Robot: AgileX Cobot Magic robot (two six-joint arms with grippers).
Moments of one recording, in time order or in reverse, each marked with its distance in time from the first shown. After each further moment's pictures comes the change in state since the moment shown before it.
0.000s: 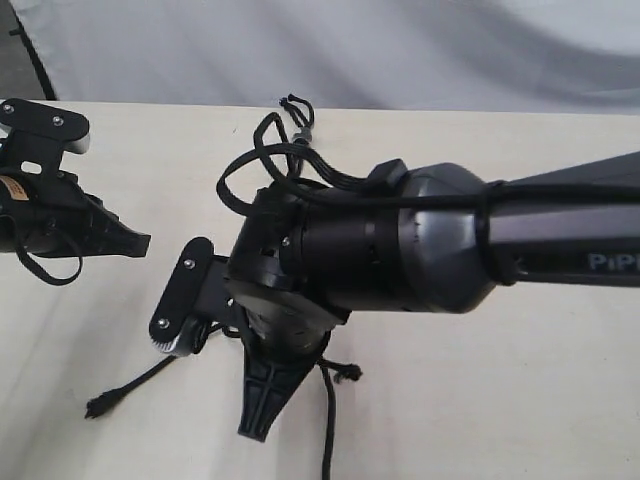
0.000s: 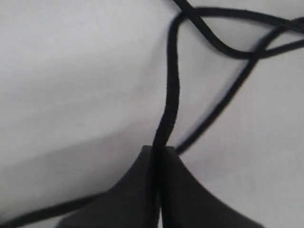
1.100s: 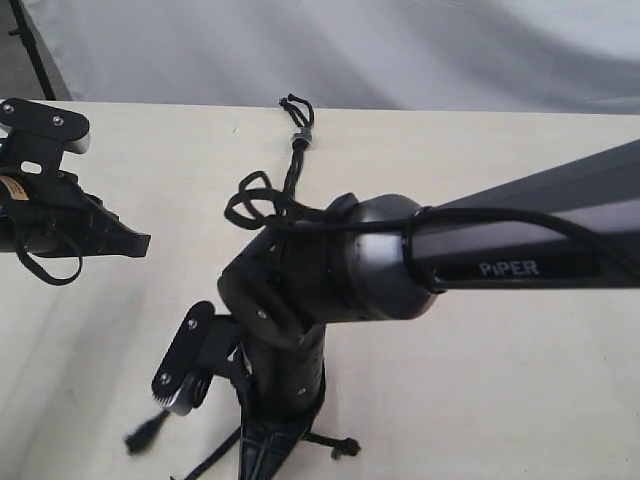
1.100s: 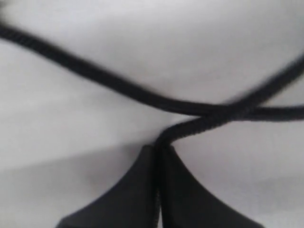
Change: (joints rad) left arm 0.000 0.000 0.000 0.000 0.000 0.000; right arm -0.021 0.126 -0.009 0.375 0.037 -0.306
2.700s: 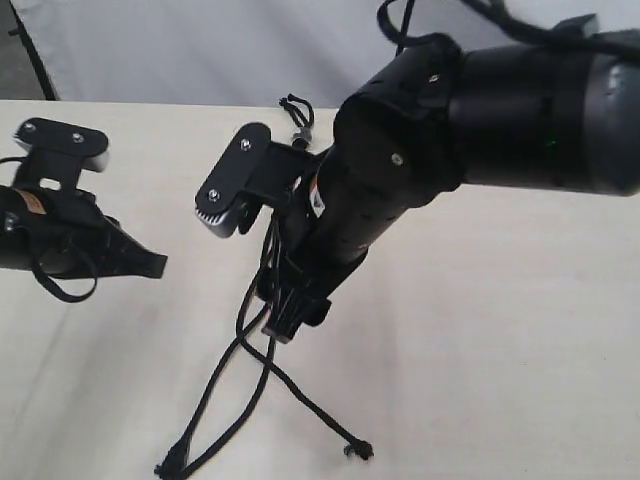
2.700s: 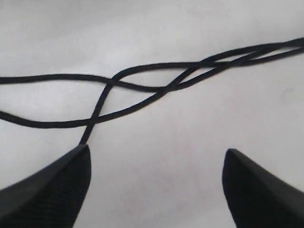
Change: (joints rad) left arm -0.079 0.000 -0.002 -0.075 0.107 0.000; right arm -0.178 -0.308 0.006 -0.127 -0.103 0.019
